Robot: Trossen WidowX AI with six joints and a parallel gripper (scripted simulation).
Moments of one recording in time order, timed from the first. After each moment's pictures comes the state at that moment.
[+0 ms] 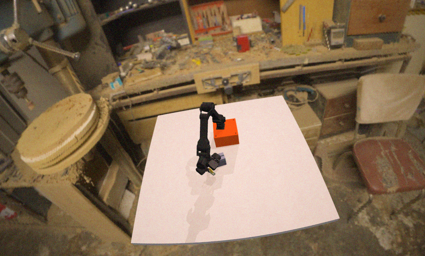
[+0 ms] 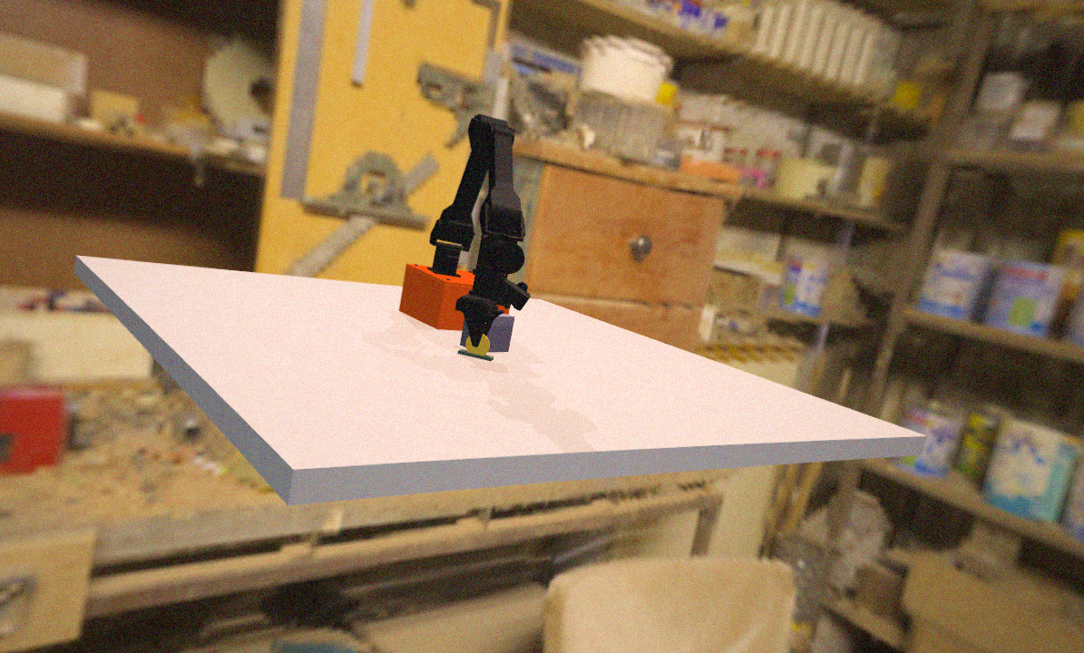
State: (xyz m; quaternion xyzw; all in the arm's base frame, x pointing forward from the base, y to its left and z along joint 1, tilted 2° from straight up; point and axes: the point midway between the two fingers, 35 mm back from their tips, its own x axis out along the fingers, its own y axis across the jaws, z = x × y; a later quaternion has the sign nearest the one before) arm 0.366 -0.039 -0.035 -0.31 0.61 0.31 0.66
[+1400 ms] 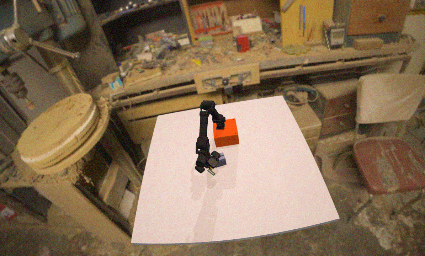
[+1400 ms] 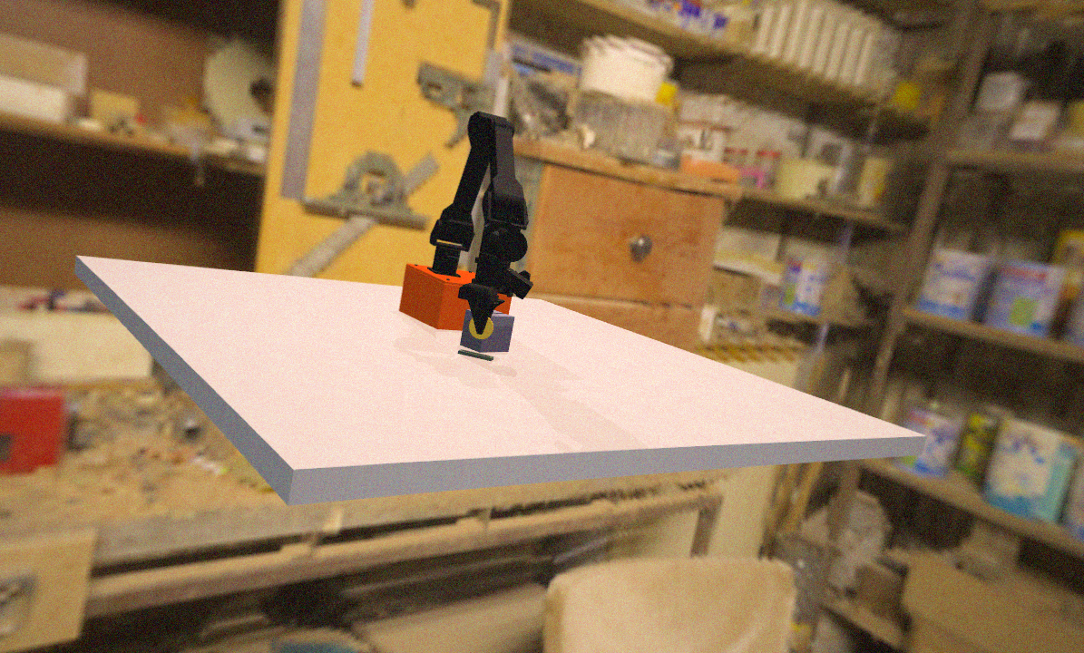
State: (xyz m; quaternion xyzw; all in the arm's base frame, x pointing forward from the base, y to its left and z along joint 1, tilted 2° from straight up) arm 0.366 -0.039 -0.012 -0.31 0.62 0.31 0.65
